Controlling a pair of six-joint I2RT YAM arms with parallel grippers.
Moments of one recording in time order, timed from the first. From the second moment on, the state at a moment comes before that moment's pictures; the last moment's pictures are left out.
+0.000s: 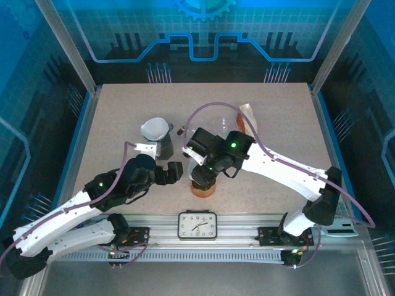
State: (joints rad) left arm -0.88 0.79 0.84 -0.71 -0.31 -0.75; right arm 1.04 1.54 1.58 -1.21 0.03 0.16
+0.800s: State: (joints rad) left arm -0.77 1.12 0.98 -0.70 -0.01 -0.74; right arm 0.84 1.38 1.33 -1.03 0.09 0.30
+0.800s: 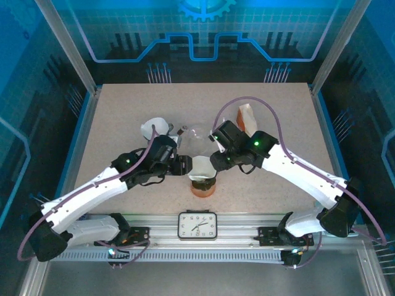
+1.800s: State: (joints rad) left arm -0.71 1.18 1.00 -0.68 0.11 -0.71; right arm 0.89 1.44 1.33 -1.01 0.09 0.29
